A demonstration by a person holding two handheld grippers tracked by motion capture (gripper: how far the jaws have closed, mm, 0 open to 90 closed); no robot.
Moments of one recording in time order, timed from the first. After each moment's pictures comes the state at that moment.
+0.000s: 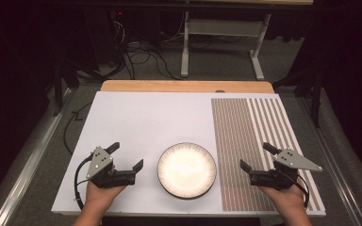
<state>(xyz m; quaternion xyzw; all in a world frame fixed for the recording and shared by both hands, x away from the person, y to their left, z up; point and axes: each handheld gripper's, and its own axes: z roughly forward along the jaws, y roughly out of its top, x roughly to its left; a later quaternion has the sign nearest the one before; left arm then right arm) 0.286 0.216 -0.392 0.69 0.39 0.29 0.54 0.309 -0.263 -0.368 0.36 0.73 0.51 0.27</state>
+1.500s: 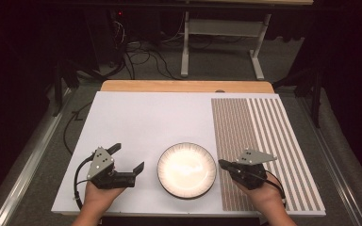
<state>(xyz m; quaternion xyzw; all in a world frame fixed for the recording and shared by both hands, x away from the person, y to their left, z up) 0.284 0.214 -0.390 0.71 0.37 0.28 0.53 0.320 -0.199 -0.385 0.29 0.84 0.42 0.17</state>
